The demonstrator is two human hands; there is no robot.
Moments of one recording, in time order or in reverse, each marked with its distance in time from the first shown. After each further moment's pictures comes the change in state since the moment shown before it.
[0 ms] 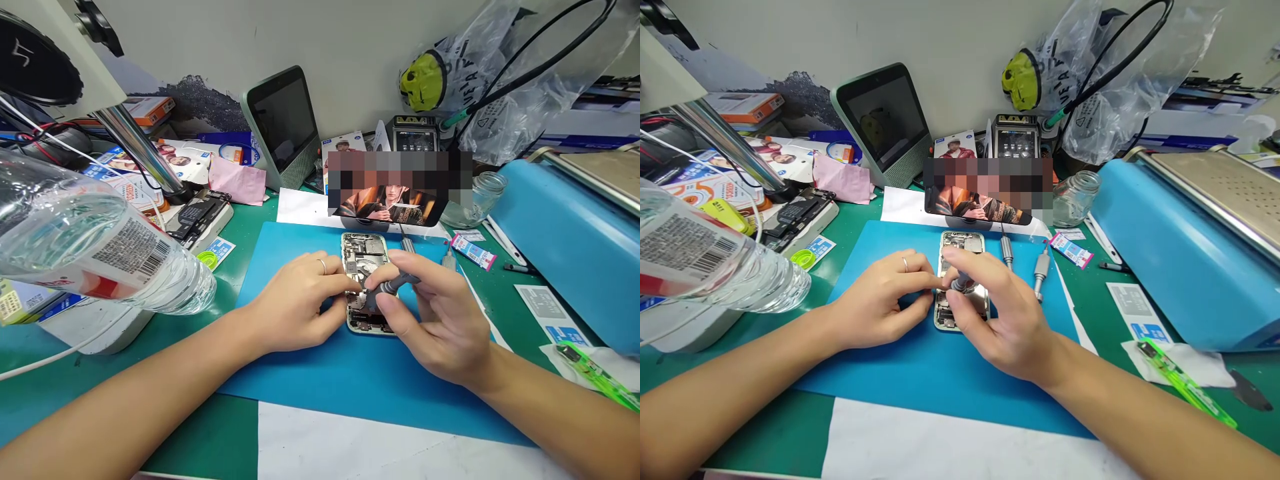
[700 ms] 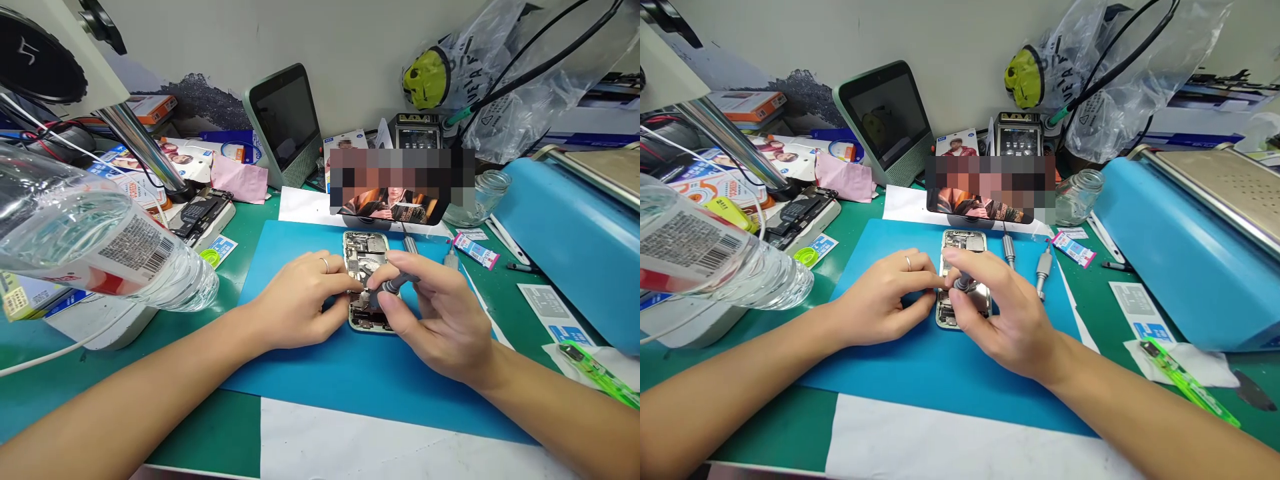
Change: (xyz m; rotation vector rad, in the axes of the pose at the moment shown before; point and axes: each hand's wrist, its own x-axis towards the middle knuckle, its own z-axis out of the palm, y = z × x) left_hand 0.001 -0.002 0.002 -0.009 0.005 0.020; right_hand -0.002 0.002 0.000 -0.015 -0.011 -0.001
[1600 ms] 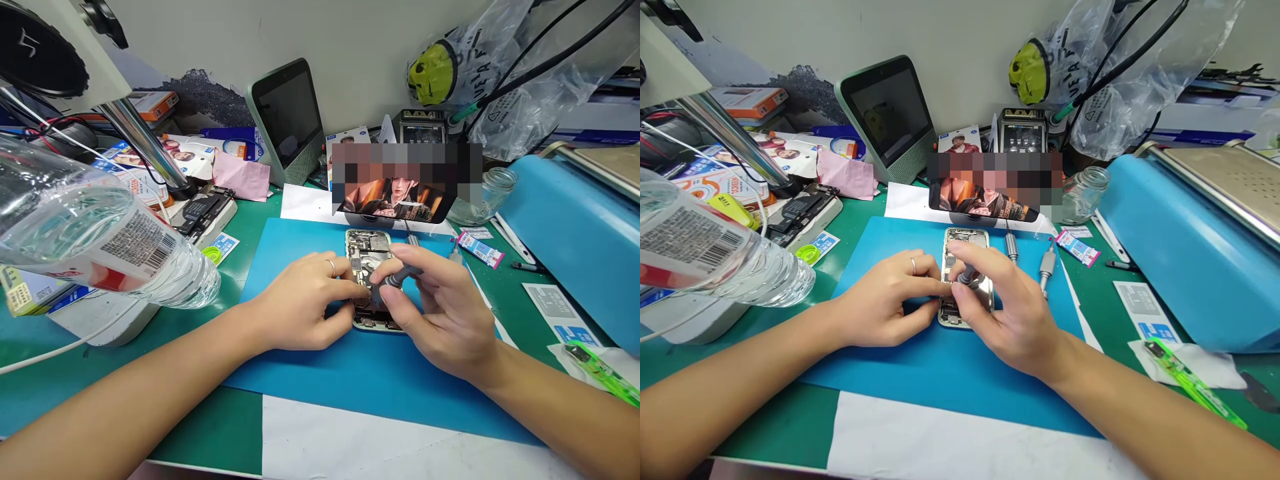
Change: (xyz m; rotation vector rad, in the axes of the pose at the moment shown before) left_hand -0.002 0.003 -0.003 -0.003 -0.069 0.034; right_hand 0.002 0.000 0.001 0.009 0.011 0.045
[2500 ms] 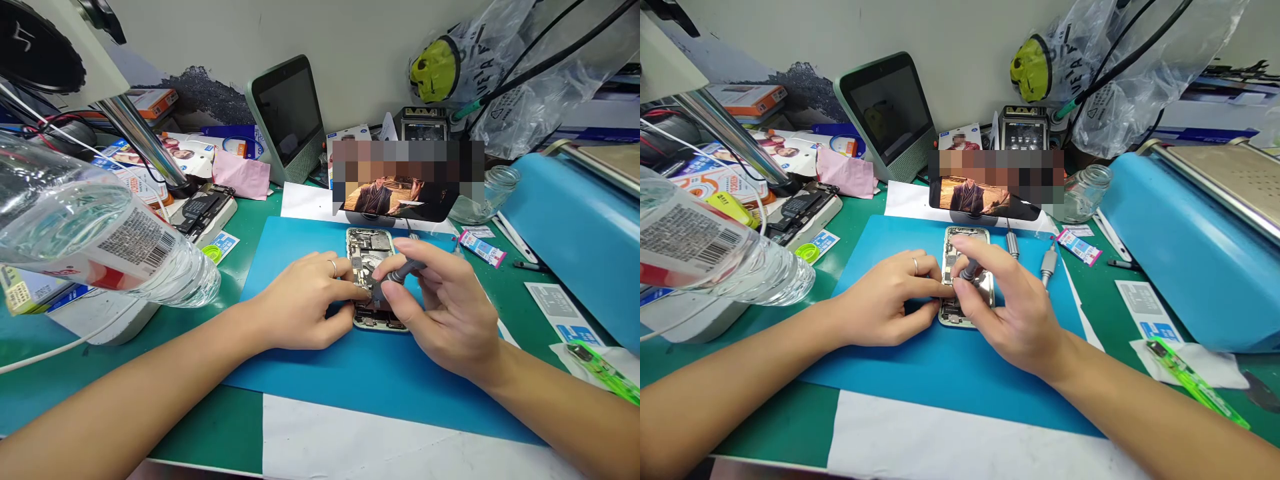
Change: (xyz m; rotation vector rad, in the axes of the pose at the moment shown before) left_hand 0.000 -0.001 0.000 0.020 -0.039 -0.009; right_hand -0.001 0.001 0.002 0.005 0.024 0.030
